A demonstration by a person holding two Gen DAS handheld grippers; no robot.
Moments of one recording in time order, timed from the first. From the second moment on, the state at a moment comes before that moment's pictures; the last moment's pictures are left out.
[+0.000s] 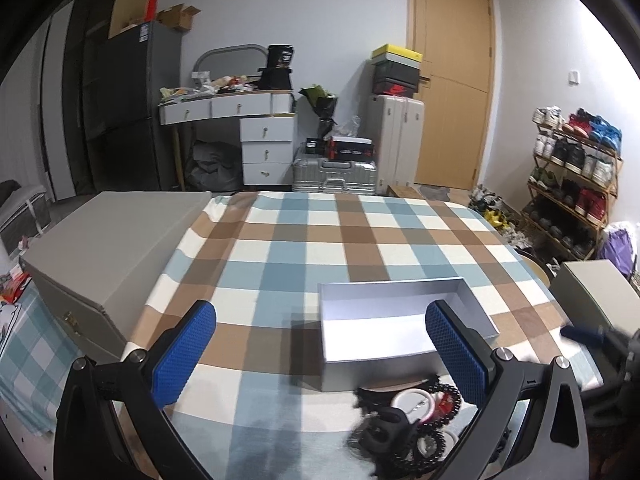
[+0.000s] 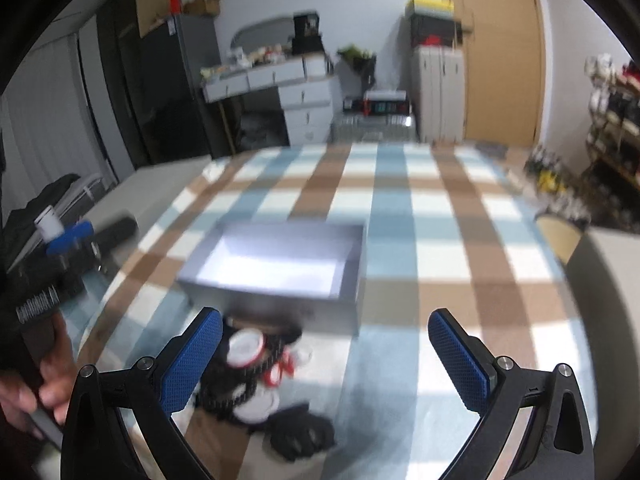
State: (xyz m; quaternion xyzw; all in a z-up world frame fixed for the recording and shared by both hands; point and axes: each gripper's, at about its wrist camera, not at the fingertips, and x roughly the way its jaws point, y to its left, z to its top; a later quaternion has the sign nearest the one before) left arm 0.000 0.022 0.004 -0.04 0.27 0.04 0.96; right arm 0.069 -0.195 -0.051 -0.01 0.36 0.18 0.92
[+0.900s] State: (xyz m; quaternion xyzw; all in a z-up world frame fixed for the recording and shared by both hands) left arm 0.005 0.044 -0.010 -0.09 0.33 -0.01 0.94; right arm 0.065 -0.191 -0.106 0.00 0.49 0.20 0.85
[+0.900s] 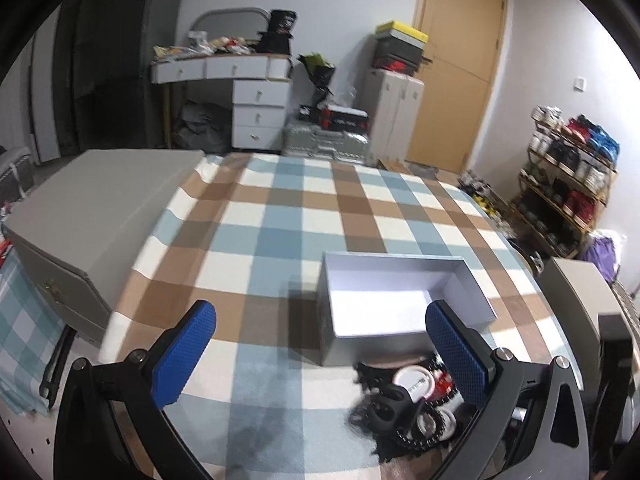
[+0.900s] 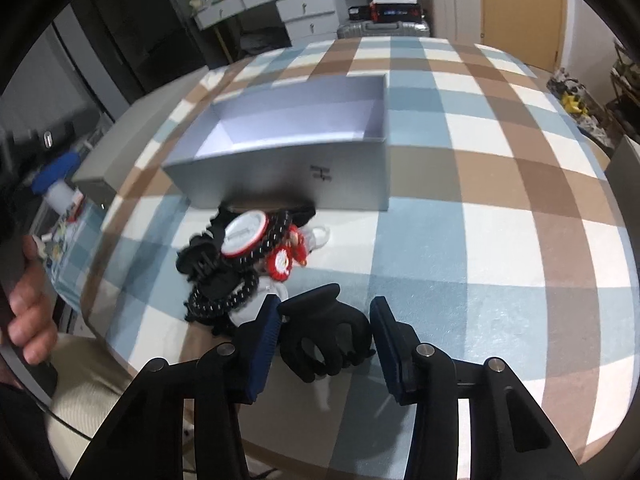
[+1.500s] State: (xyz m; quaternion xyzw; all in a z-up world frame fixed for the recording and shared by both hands) left arm 0.002 -0.007 -0.055 0.00 0.45 -0.16 0.88; right arm 0.063 -0.233 -0.061 0.10 0.41 0.19 0.89
